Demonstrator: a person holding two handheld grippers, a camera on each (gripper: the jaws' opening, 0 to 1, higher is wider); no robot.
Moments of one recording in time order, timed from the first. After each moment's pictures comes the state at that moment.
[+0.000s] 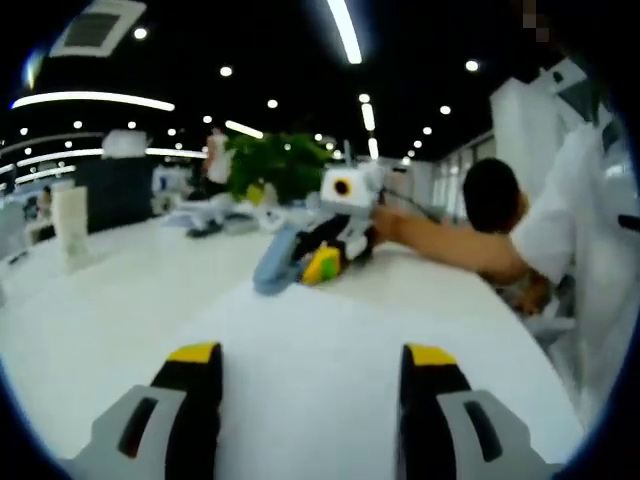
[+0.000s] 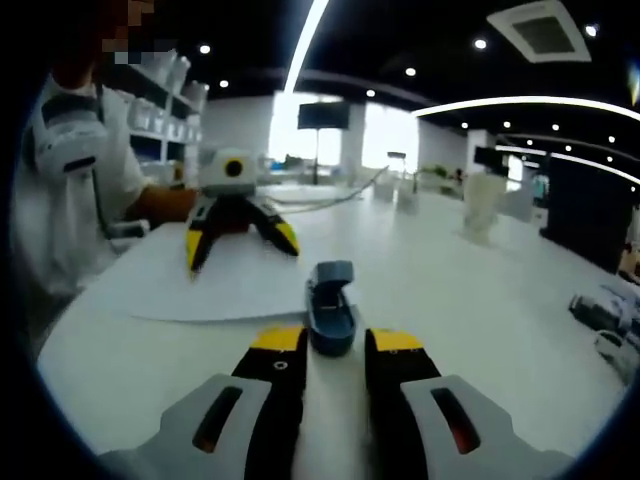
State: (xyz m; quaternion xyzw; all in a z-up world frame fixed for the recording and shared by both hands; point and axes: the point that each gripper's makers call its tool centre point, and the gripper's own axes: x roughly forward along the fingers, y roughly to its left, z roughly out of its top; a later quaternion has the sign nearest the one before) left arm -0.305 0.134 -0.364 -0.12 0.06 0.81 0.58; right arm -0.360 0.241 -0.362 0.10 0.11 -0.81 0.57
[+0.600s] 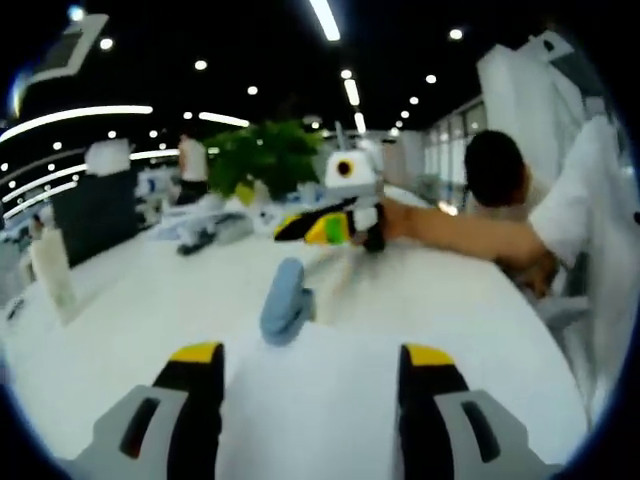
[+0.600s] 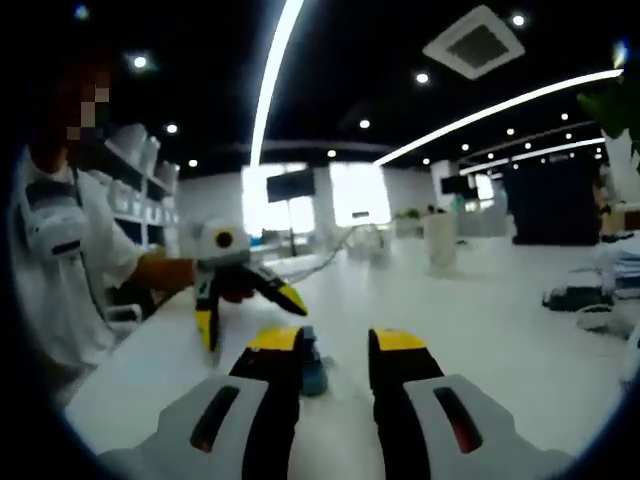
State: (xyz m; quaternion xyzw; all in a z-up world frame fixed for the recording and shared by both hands) left arm -0.331 0.186 -0.342 -0.12 0.14 0.78 0.59; right arm -0.381 0.271 -0.313 0.04 -0.06 -0.85 0.53
